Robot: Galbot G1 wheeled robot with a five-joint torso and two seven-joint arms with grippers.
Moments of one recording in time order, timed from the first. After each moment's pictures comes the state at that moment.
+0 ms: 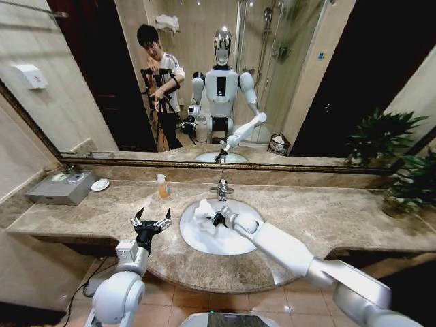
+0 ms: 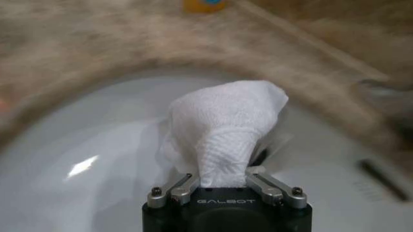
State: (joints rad) left arm 1.68 -1.40 -0.62 -2.34 -0.15 0.32 -0.09; right arm -0.51 1.16 -0.58 1.35 0.45 -0.42 -0.18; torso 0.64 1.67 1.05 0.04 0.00
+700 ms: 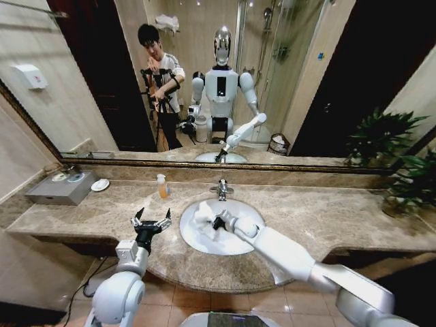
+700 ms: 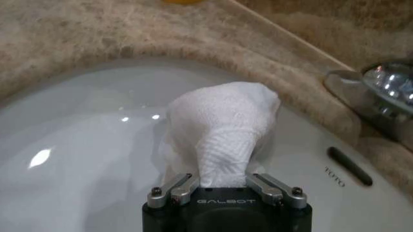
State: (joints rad) left arm 1.68 -1.40 -0.62 -2.34 -0.15 0.32 -0.09; right arm -0.50 1.15 -0.54 1.31 0.42 -0.41 -0.17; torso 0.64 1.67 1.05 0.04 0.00
